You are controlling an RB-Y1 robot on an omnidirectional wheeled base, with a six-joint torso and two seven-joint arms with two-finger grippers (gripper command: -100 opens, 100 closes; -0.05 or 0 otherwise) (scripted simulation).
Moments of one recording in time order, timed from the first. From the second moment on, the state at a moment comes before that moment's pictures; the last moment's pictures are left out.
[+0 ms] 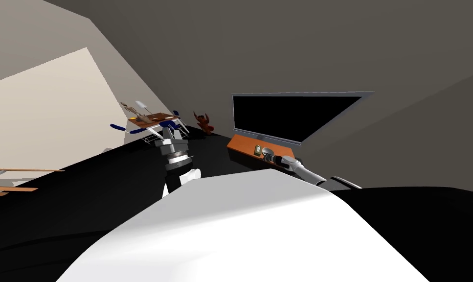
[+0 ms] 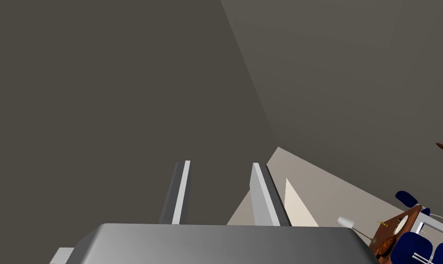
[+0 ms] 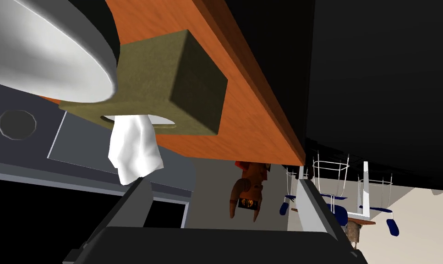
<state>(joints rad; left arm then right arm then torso) 0.48 -0.04 0.07 -2.37 -0.02 -0.42 0.13 0.03 -0.82 0.34 -1.01 0.96 -0.59 0.30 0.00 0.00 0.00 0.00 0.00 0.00</state>
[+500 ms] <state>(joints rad) 0.48 -0.04 0.07 -2.37 -0.02 -0.42 0.13 -0.01 -0.87 0.39 -0.88 1.02 -0.59 0.34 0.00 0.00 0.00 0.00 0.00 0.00</state>
